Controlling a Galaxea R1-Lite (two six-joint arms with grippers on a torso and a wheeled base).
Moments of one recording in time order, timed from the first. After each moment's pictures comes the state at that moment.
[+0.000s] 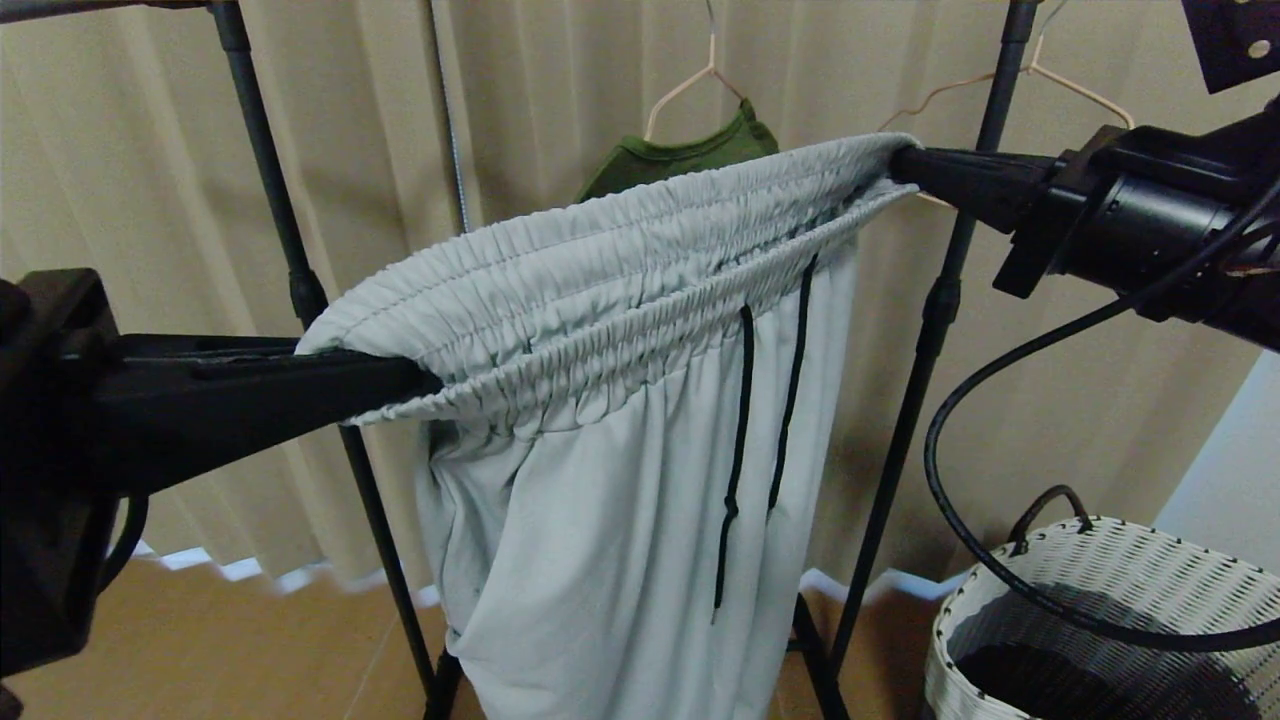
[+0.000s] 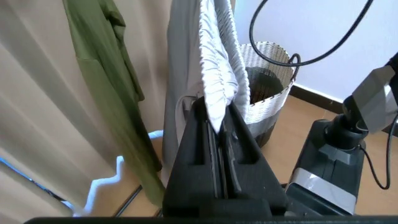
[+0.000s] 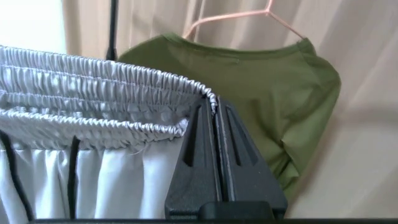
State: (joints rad) left arm -0.71 1.10 -0.99 0.05 -0.22 0.04; right arm 0.39 1.48 -1.04 -0.58 0.33 -0.06
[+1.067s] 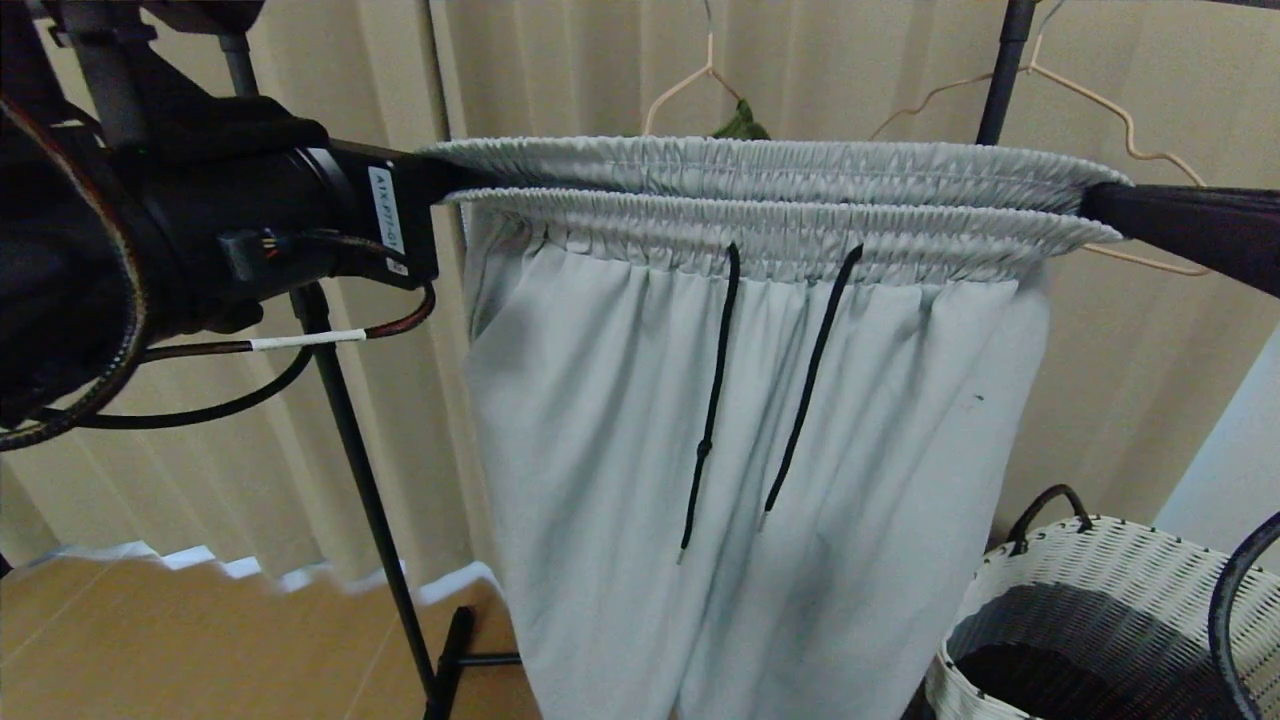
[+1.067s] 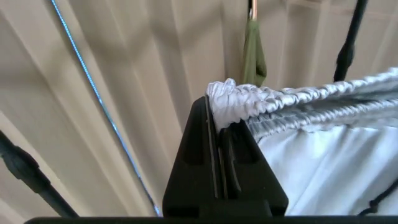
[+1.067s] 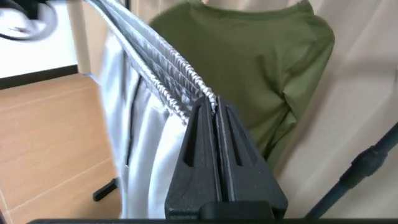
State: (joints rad) left arm -0.61 1.42 -1.14 -0.28 0.26 0.14; right arm 0.45 1.14 -0.99 -0.15 0.26 -0.07
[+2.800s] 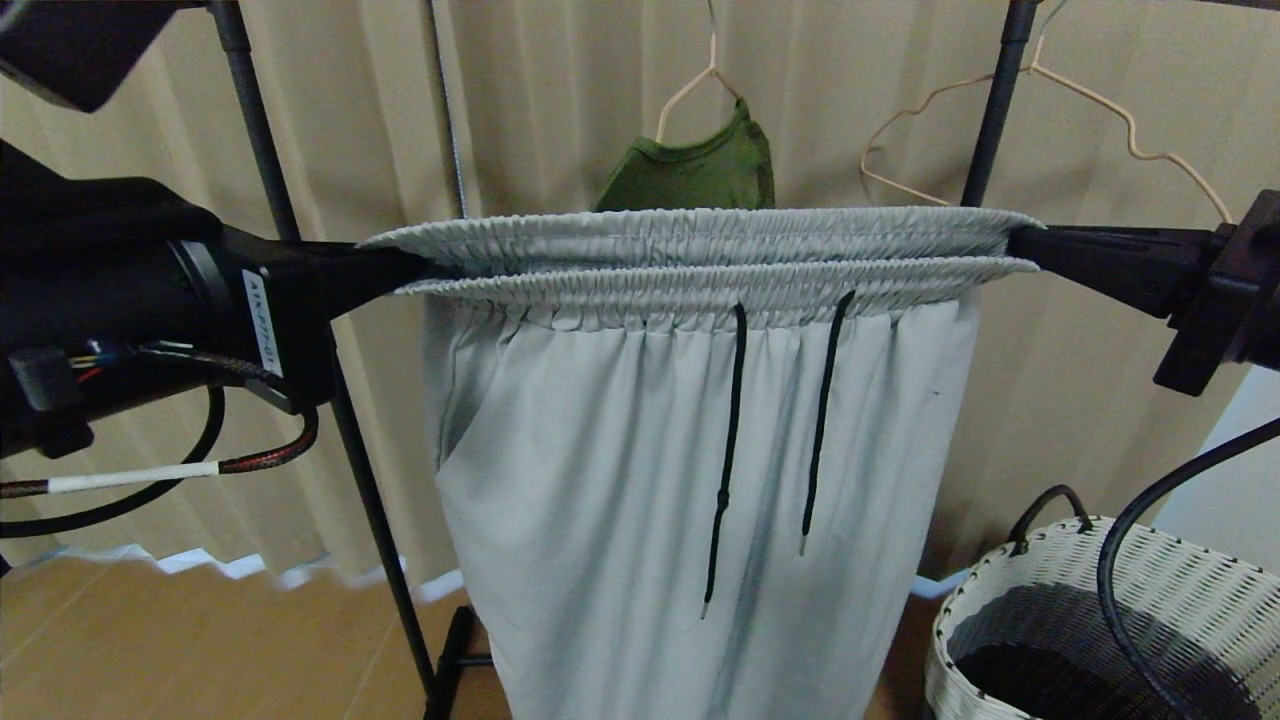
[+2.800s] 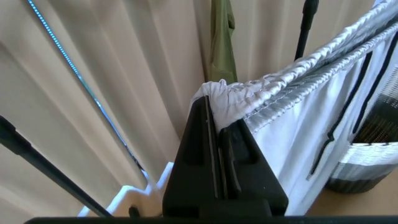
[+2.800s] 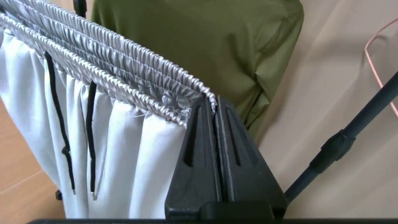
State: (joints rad) left arm -0.66 1.25 -1.06 -0.05 0.19 0.10; right arm 0.36 1.24 -0.94 -0.25 0.22 -0.13
